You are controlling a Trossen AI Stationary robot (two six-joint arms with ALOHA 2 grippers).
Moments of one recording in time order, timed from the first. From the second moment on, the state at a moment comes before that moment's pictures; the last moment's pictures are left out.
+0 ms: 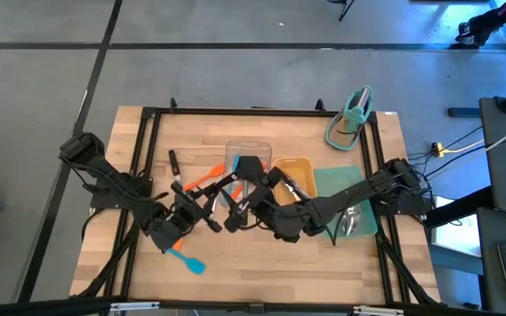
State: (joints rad) left arm -0.68 1.43 0.79 0.50 -1.57 0.18; right arm 0.45 1.93 1.68 0.28 1.11 0.01
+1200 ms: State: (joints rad) left arm -0.89 1.43 0.79 0.81 -1.53 0.40; right arm 0.48 1.93 1.68 0.23 1.13 -0.23
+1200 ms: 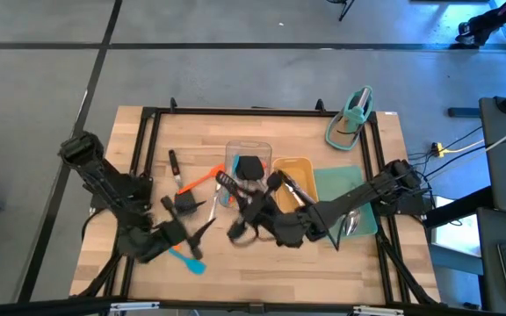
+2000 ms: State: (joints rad) left arm -1.04 1.43 0.79 0.81 -1.52 0.18; right arm 0.33 1.93 1.64 -0.22 0.68 -0.46
